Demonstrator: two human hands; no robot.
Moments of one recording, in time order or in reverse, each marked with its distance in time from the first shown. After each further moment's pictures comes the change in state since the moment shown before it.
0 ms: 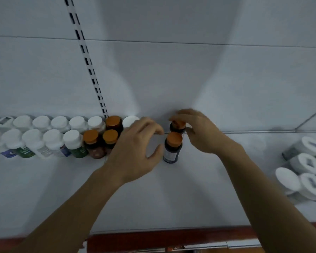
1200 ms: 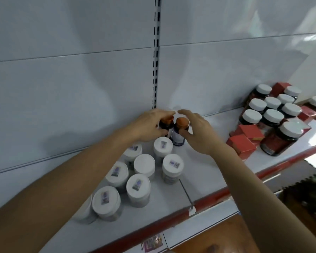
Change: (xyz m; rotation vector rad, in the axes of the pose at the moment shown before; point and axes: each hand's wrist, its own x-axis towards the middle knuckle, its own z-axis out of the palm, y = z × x) left_hand 0.280 0.304 0.342 -0.105 -0.628 0.132; right_hand -0.241 0.380 -0.192 0.049 0.262 0.488
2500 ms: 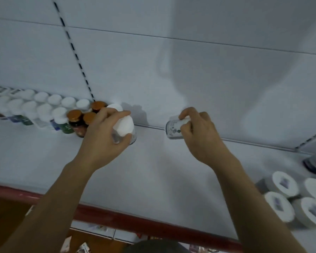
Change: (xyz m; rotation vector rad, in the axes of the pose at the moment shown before) left_hand -0.451 -0.195 -0.090 0.109 0.842 -0.558; right_hand -0.028 -0.353 0.198 0.191 -0.197 -0.420
